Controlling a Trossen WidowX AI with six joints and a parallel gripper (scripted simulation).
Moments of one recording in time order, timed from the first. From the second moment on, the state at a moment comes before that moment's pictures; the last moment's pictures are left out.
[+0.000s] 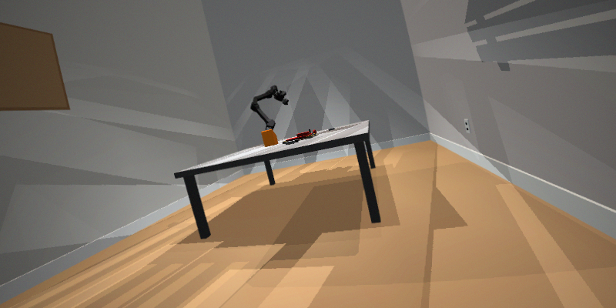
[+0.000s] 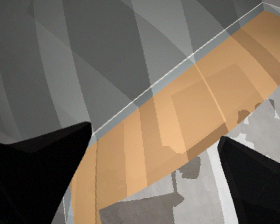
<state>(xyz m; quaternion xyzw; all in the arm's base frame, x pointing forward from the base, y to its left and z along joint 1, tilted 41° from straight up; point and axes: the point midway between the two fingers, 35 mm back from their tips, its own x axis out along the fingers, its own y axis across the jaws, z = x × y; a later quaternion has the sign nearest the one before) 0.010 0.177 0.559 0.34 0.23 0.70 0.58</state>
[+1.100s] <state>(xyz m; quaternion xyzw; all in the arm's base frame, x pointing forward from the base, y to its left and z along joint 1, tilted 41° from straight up) 0.337 0.195 0.295 0.19 0.42 0.36 0.81</state>
